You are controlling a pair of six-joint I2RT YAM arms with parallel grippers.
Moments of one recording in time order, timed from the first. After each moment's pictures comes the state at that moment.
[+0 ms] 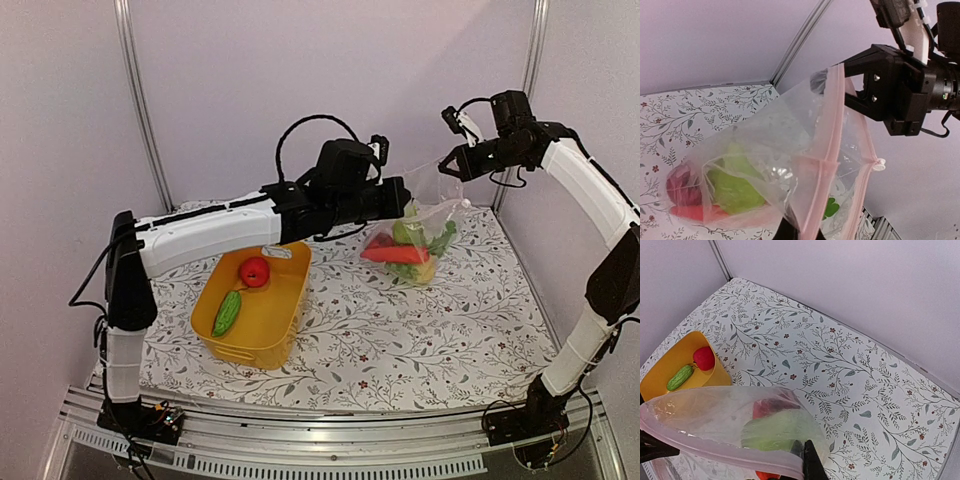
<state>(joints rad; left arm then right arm) -1.02 2.09 1.96 -0.14 -0.14 -0.61 0.23 1.68 1.83 -0.84 -0.40 -0.19</state>
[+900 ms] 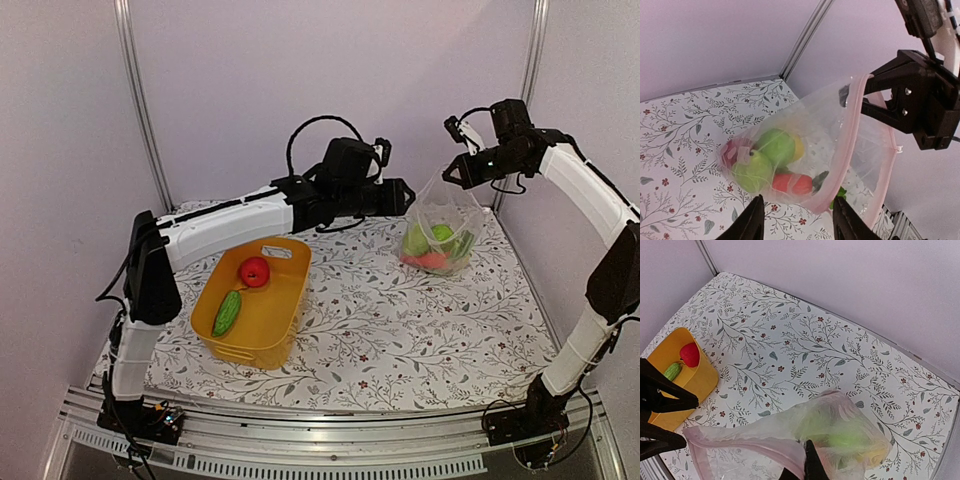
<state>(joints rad) -0.96 2.24 2.18 -0.24 -0.06 -0.53 0.22 1.67 1.79 -0.81 -0.37 -0.19</state>
